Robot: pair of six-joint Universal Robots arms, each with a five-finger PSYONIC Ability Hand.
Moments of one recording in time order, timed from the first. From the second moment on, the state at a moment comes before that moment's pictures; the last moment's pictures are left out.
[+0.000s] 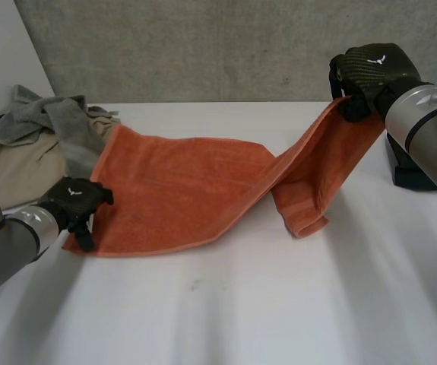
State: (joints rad) left arm 4.63 -2.00 -1.68 3.18 -1.29 3.74; right arm 1.90 -1.23 1.15 0.10 1.41 2.85; left_hand 0.38 0.37 0.37 0.36 0.19; right_hand 1.13 1.18 1.19 1.20 0.99
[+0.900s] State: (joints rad) left arm 4.63 -2.18 -1.54 3.37 -1.30 3.83; right arm 1.88 -1.23 1.23 0.09 1.40 2.85; left_hand 1.14 1.19 1.18 1.19 0.98; right_hand 1.13 1.18 1.19 1.20 0.99
